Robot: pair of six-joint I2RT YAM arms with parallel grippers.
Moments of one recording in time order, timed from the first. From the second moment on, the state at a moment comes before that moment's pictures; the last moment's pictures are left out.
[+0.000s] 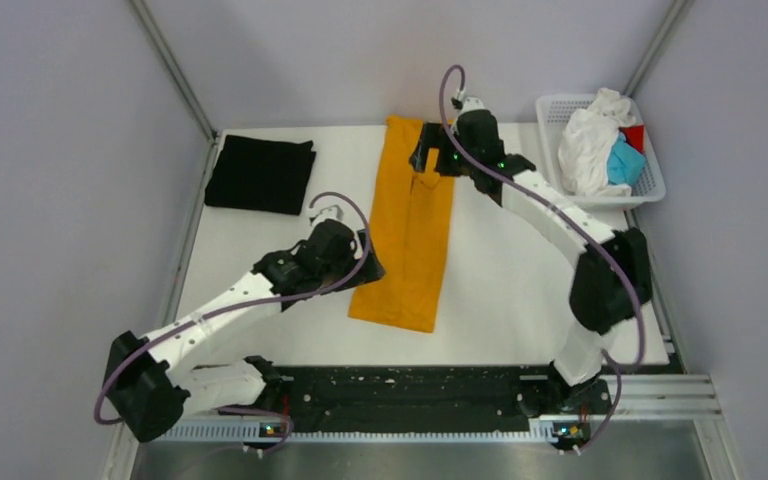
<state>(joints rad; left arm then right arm) -0.77 1.19 0.91 -0.55 -0.12 -0.91 0.45 1.92 1.68 -0.23 -0.06 0.44</state>
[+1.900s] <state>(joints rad) -0.68 1.13 0.49 -0.51 0.24 -0.85 1.06 1.16 0.45 -0.26 -0.11 0.91</state>
